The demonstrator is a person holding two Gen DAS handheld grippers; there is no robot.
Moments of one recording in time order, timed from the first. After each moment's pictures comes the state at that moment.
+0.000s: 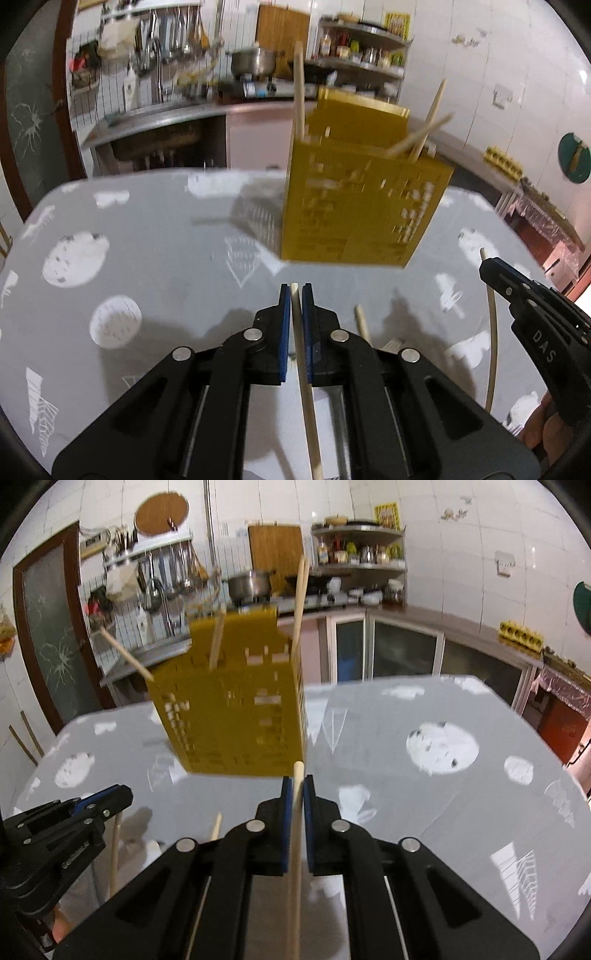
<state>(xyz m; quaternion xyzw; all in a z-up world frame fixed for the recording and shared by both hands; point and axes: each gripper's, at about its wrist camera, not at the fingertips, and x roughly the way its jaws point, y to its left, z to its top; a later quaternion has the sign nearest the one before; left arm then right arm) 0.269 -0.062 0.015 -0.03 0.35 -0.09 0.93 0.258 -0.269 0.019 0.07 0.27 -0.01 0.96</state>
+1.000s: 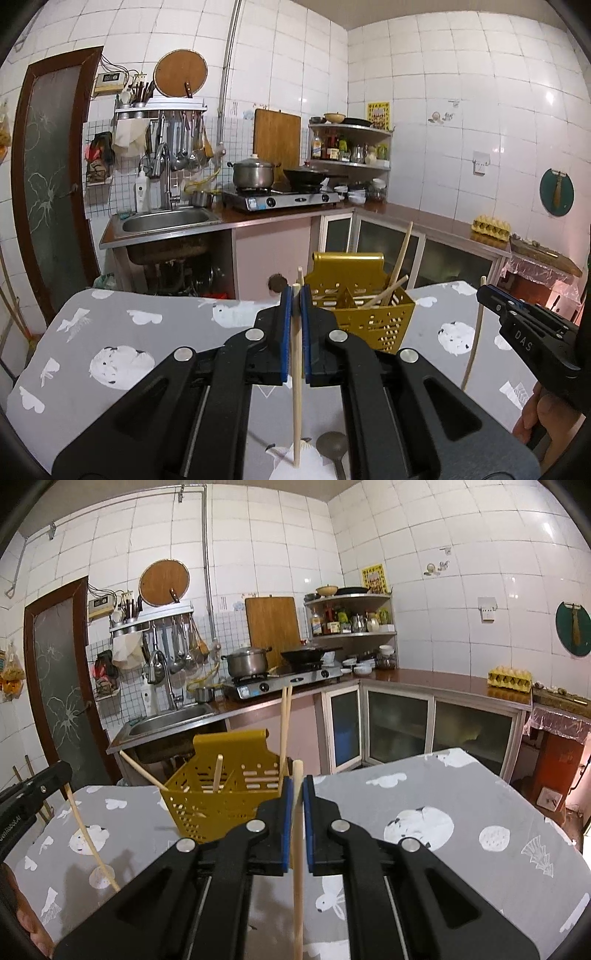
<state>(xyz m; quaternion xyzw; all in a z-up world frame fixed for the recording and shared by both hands) 0.234 -0.042 0.112 -0.01 0.16 -0.08 0.98 0.240 -0.289 0.080 0.08 0.14 -0.02 0.99</state>
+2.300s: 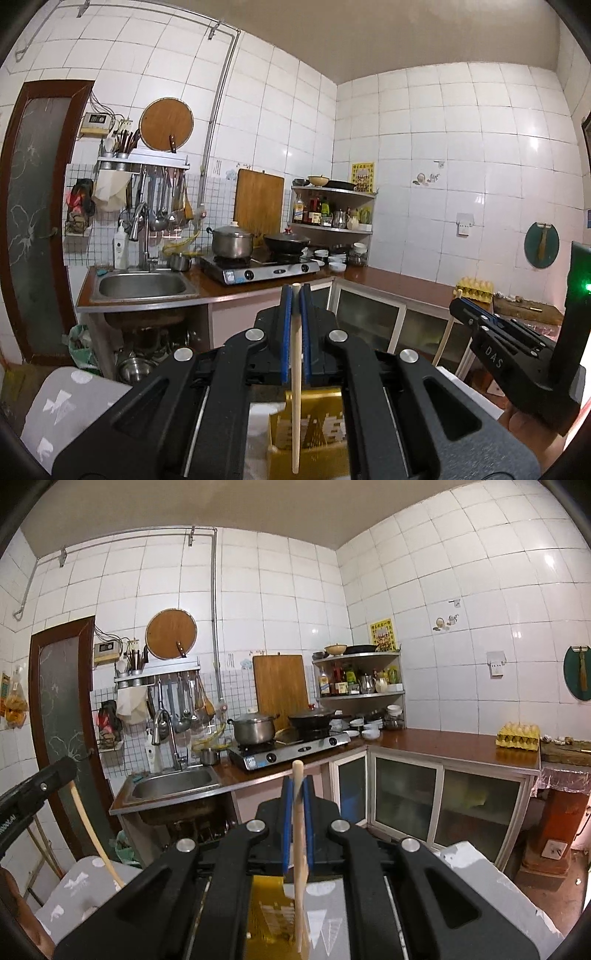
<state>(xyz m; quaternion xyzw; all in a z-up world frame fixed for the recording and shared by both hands) 0.289 -0.061 0.236 -0.04 0.05 -0.12 0.99 0.296 -0.288 0.221 0.07 0.04 -0.01 1.00</state>
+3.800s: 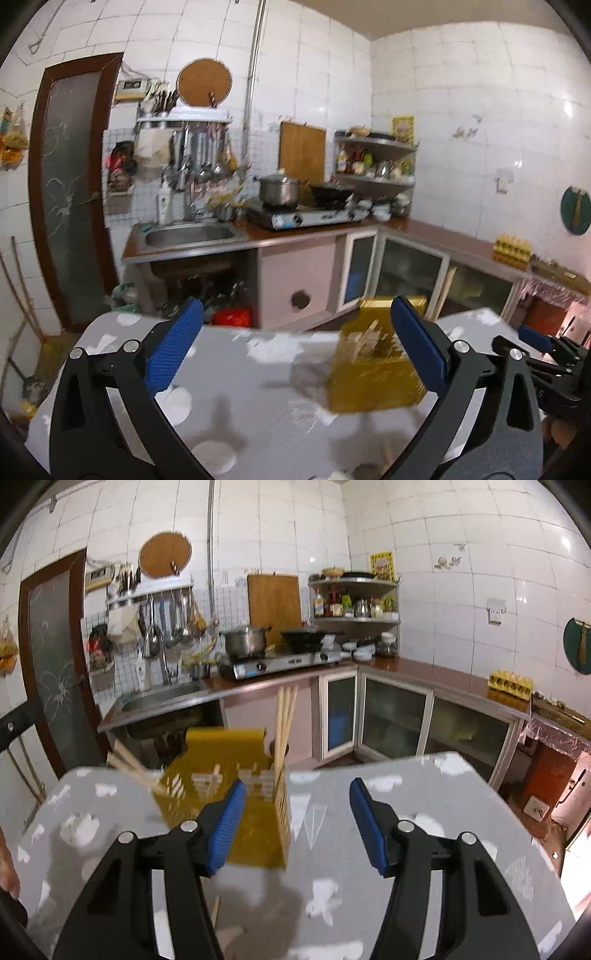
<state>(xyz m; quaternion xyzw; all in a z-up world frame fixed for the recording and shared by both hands) 0.262 -0.001 0.147 -0.02 0.15 -0.04 0.99 0.268 -0.275 0.089 0.04 0.21 -0.02 0.98</state>
